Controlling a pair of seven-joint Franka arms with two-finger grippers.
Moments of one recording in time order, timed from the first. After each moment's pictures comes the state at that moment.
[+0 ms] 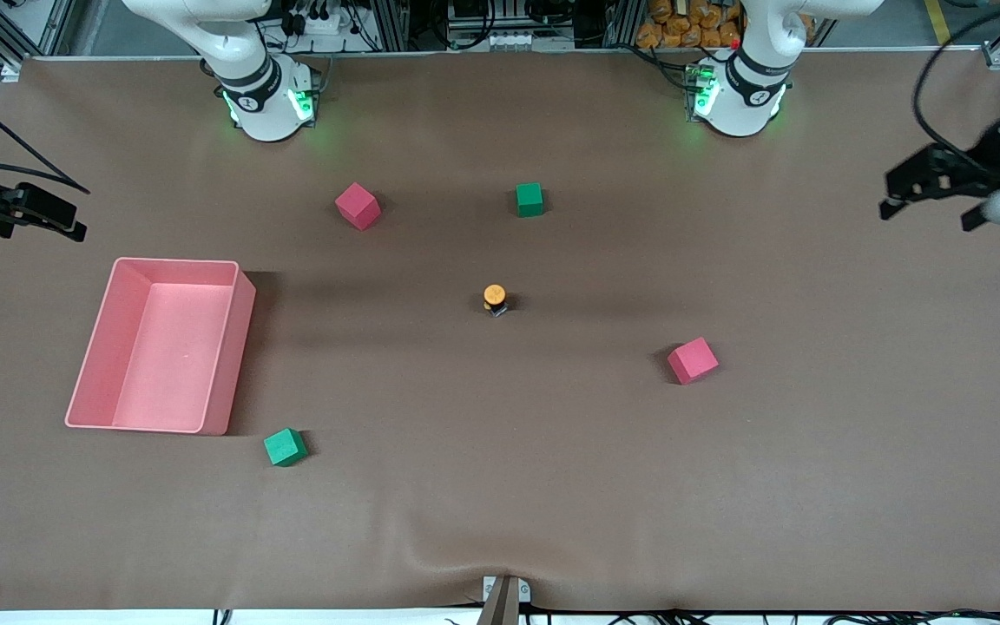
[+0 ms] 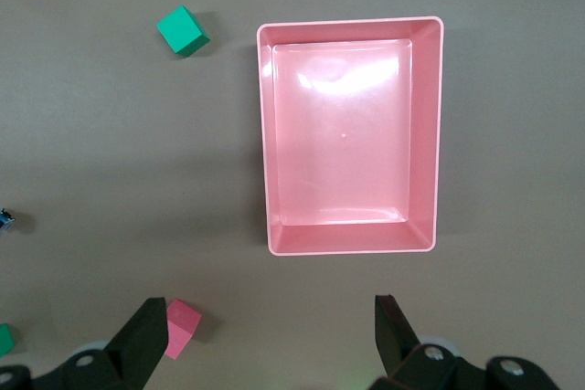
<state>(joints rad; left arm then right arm) -0.27 -0.03 0.14 -1.53 -0.01 1.51 0.03 -0.02 0.01 -0.04 -1.56 0.03 1.50 0.02</state>
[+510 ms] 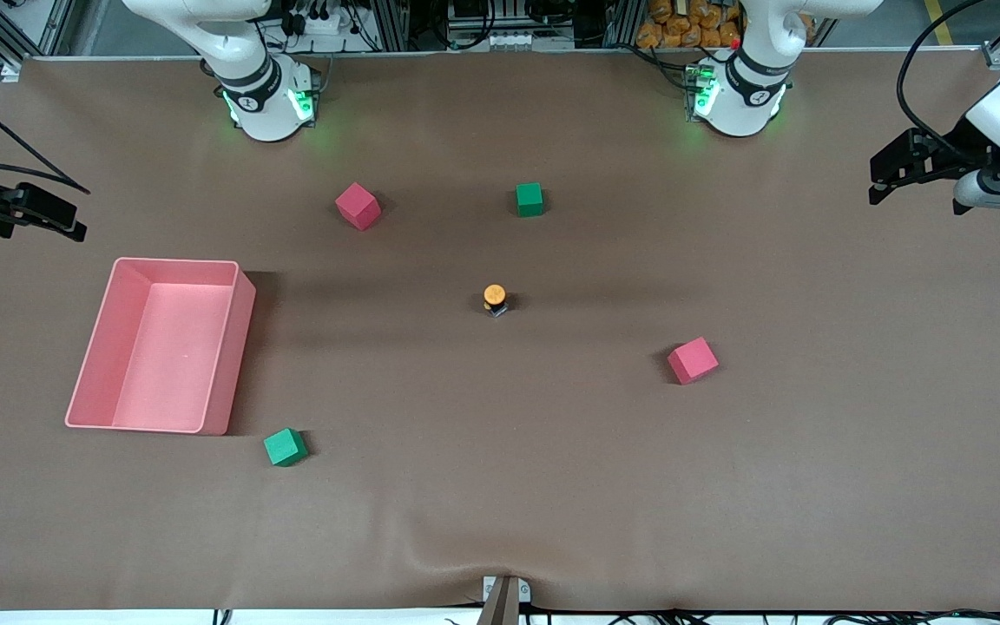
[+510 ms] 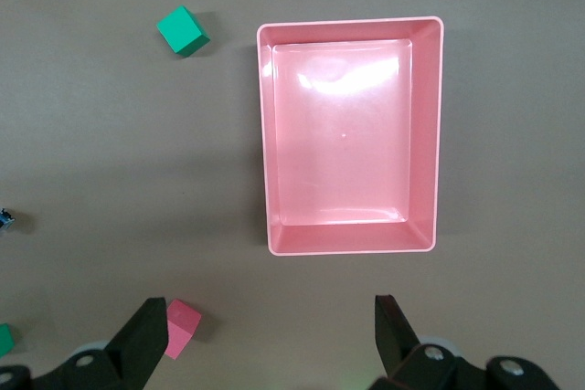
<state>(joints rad) -0.25 -0.06 0.12 -1.58 0.01 1.52 0.03 -0.02 0.01 -0.04 -1.56 0.03 1.50 0.02</state>
